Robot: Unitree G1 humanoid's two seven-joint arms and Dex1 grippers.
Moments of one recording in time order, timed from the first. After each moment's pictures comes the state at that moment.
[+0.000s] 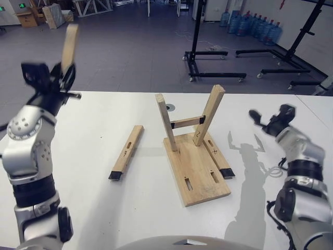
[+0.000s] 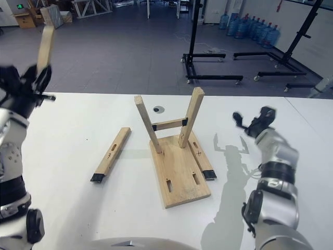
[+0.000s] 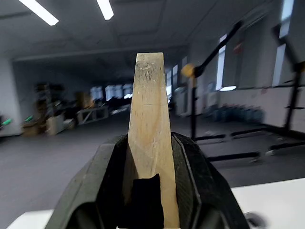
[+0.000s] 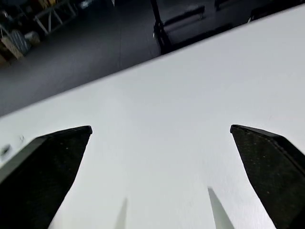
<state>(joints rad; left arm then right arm) -0.49 0.50 0.38 -0.36 -0.50 0.56 -0.35 -0.66 -0.59 -0.53 0.61 0.44 0.55 0.32</state>
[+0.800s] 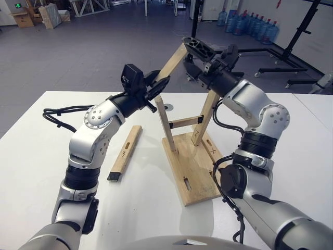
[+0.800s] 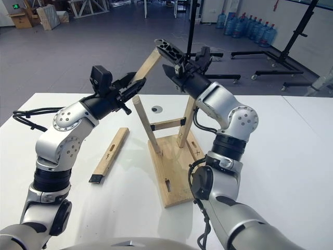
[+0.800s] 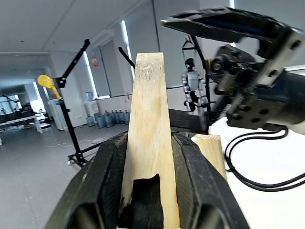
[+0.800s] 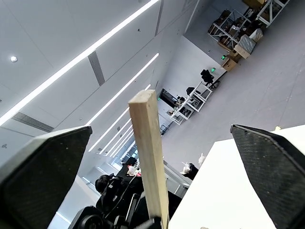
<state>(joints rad) -0.56 0.31 -0.07 -0.31 -0.40 0.50 -0.46 -0.89 -0.03 -0.55 0.11 1.39 1.12 -0.14</state>
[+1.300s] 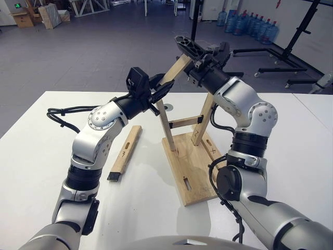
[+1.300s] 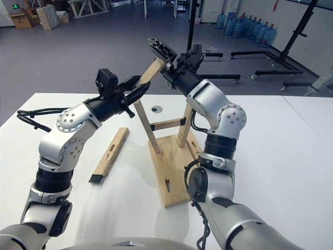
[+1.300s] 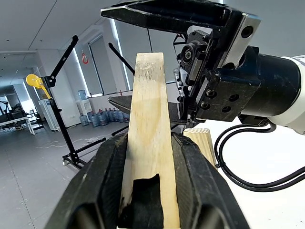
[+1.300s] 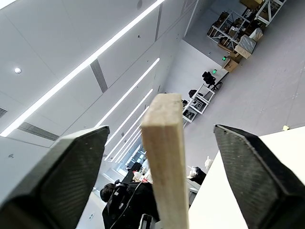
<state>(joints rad) -0.56 0.31 -0.09 -0.31 -0.38 0.49 -0.47 -0.89 -0.01 -0.46 0.11 1.44 0.98 -0.19</state>
